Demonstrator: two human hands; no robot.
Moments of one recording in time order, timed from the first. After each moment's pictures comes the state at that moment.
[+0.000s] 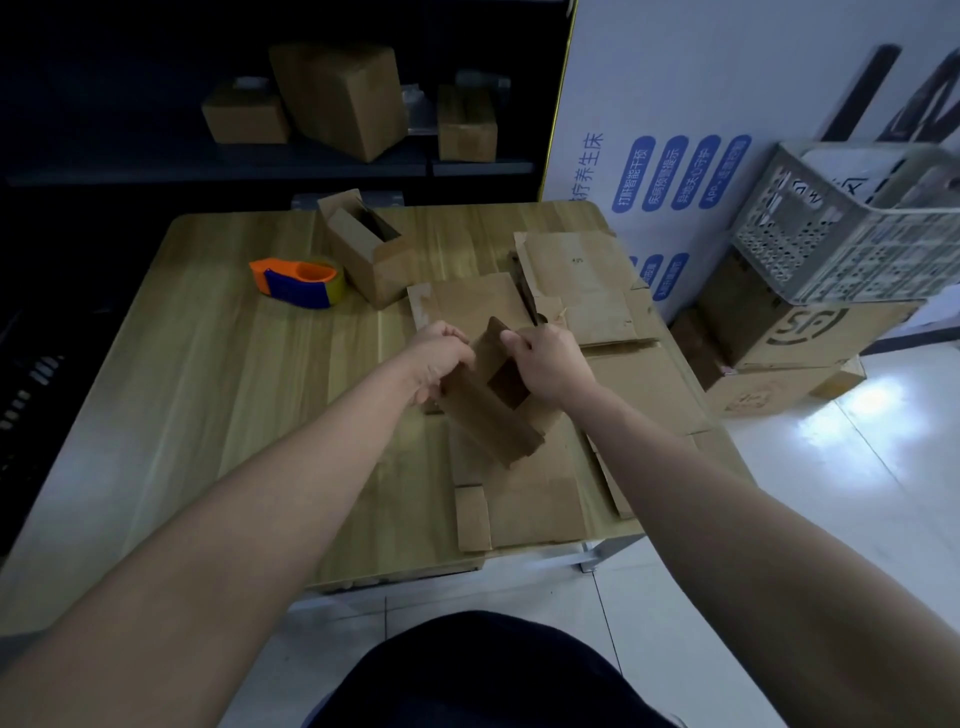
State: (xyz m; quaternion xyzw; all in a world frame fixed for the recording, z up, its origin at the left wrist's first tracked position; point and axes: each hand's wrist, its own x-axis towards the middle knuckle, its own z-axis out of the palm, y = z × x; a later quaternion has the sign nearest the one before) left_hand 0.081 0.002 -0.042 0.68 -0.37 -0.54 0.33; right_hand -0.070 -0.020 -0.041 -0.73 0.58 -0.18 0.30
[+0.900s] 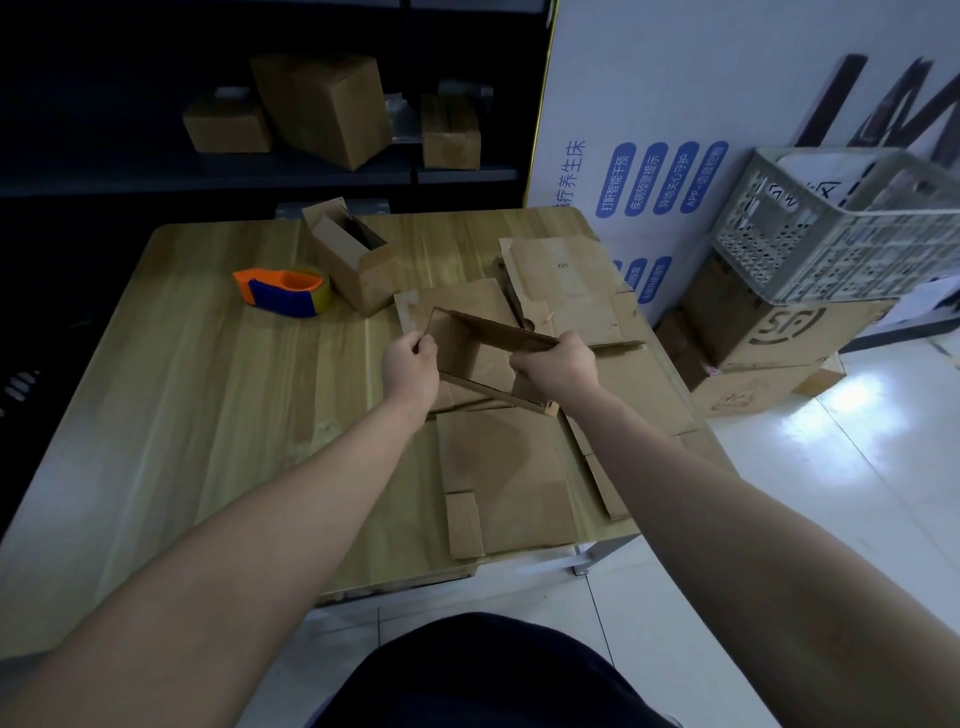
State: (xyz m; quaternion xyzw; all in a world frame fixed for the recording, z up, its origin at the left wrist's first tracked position) left_hand 0.072 0.003 -0.077 0.71 -0.36 -0.34 0.50; right_hand -0.088 -0.032 -0.051 -0.53 0.72 -0.22 0.40
